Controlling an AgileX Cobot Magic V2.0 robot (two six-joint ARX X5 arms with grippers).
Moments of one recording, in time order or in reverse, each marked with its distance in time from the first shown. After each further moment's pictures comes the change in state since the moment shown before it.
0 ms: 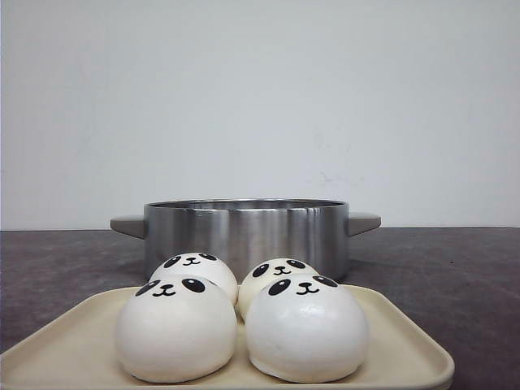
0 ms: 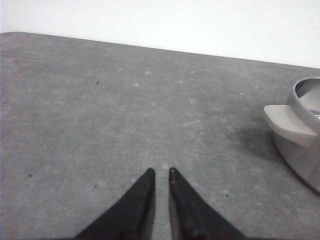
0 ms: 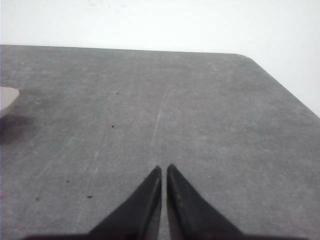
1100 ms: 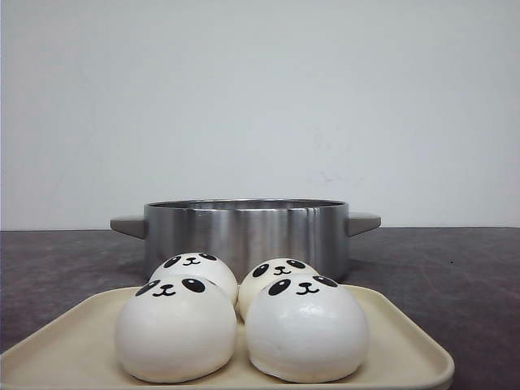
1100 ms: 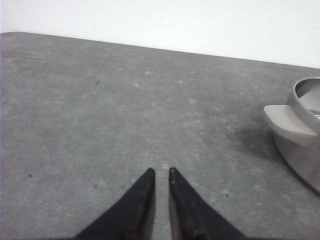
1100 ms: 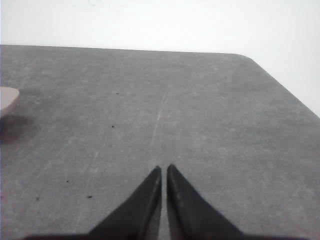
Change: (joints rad) left arm 0.000 0.000 0.000 0.000 0.000 0.000; right arm 0.000 0.000 0.000 0.000 0.000 0.002
